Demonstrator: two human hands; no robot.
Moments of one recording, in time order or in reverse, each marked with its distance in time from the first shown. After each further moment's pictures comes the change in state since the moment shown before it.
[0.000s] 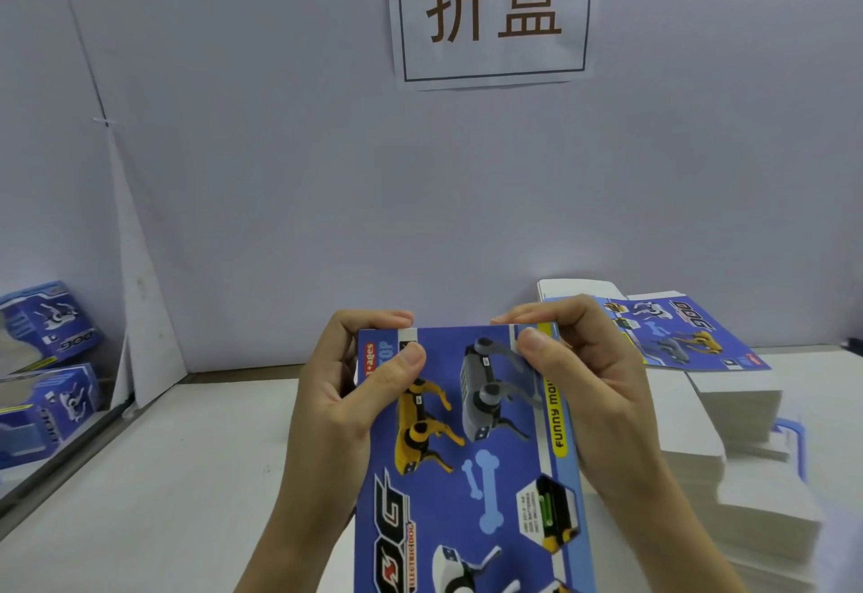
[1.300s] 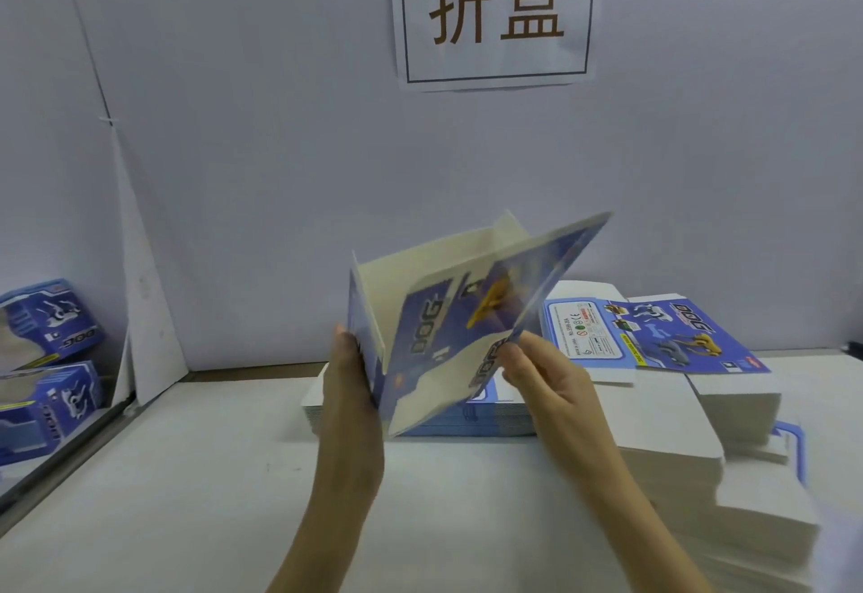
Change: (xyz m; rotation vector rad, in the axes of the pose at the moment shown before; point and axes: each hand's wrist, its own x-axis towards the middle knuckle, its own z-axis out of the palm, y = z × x) left_hand 0.032 -0.066 -0.013 -0.233 0.269 -0.345; right_hand 0.005 0.051 -0.012 -0.265 -0.054 0.122
